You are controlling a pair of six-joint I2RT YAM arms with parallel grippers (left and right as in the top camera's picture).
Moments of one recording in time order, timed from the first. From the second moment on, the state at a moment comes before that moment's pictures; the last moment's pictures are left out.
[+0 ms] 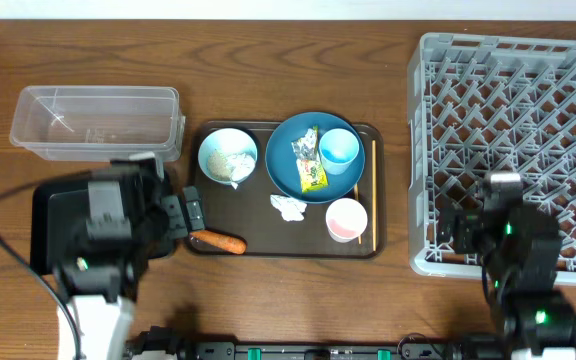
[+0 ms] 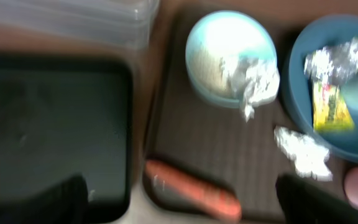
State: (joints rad) left arm 0.01 0.93 0.90 -0.94 0.08 -0.20; right arm 0.03 0.68 0.59 -0.57 0.02 -0.02
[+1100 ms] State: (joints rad) left arm -0.18 1.59 1.16 -0.71 0.17 -0.29; right arm 0.03 0.94 0.86 -0.72 -0.05 -0.03
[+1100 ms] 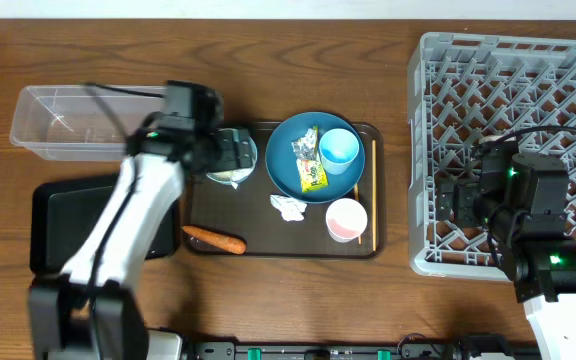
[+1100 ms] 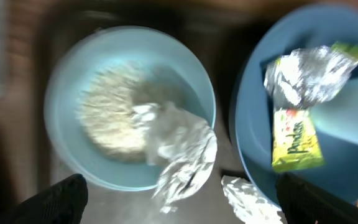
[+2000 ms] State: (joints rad) left arm -0.21 1.72 1.14 -0.70 0.18 -0.30; right arm 0.03 0.94 0.86 -0.73 -0.05 -0.03
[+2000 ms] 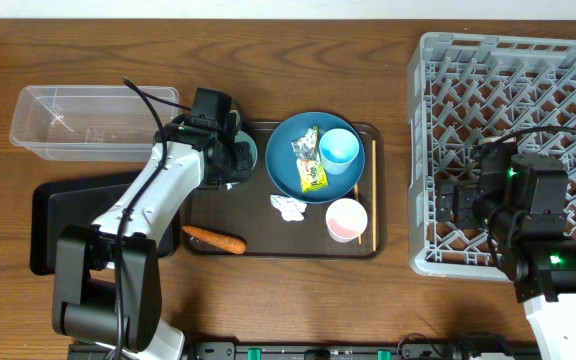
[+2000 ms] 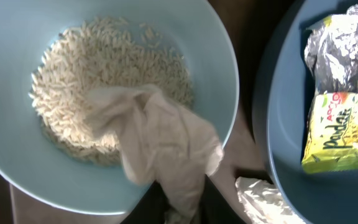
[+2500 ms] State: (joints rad) left arm -0.08 1.56 1.23 -0.78 0.17 -0.30; right arm 0.03 0.94 0.86 -0.74 -0.05 -0.03
